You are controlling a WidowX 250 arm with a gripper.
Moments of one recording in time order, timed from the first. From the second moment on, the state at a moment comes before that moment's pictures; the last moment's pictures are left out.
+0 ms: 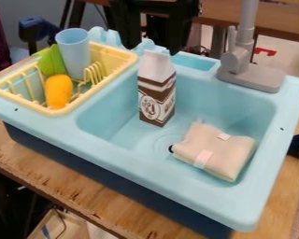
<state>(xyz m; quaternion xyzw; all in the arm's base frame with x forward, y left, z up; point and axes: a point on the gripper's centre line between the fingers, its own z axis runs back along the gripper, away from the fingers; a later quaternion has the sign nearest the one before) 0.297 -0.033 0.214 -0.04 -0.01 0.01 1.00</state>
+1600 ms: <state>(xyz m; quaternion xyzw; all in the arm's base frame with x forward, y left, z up) 0.340 -0.007 0.185 -0.02 -0.01 -0.05 1.00</state>
